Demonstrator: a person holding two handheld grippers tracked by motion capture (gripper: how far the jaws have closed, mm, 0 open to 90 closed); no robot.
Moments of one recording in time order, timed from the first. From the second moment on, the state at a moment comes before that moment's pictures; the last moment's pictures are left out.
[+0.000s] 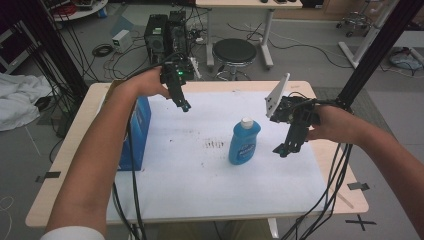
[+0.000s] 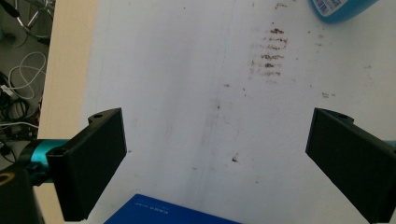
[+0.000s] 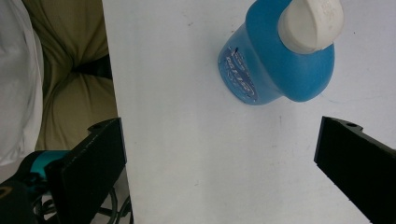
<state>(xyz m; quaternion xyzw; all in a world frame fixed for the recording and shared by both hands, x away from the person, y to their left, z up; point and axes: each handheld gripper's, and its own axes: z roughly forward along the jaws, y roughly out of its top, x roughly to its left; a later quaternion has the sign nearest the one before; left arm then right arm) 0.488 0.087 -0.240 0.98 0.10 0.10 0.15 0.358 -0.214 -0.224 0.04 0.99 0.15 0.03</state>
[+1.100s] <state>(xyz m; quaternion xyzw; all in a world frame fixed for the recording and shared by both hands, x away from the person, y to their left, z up) 0.500 0.102 -0.275 0.88 0.22 0.16 0.39 0.365 -0.215 -0.228 0.05 0.99 0.15 0.03</state>
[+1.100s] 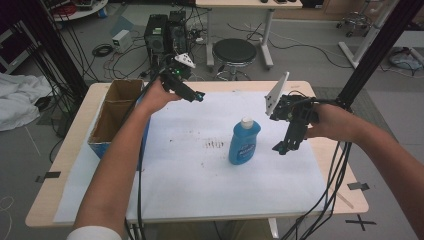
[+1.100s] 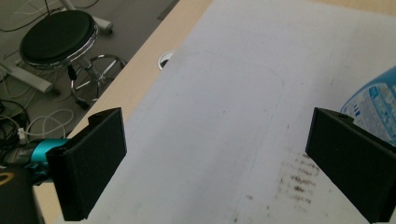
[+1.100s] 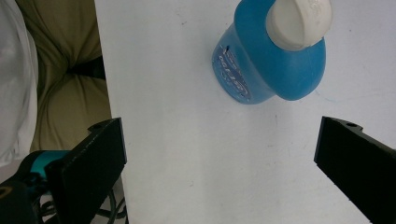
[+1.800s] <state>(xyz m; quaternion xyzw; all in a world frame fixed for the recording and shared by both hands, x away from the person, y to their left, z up) 0.491 0.109 -0.300 0.81 0.24 0.15 0.52 0.366 -0.215 -0.228 0.05 0.99 0.15 0.03</state>
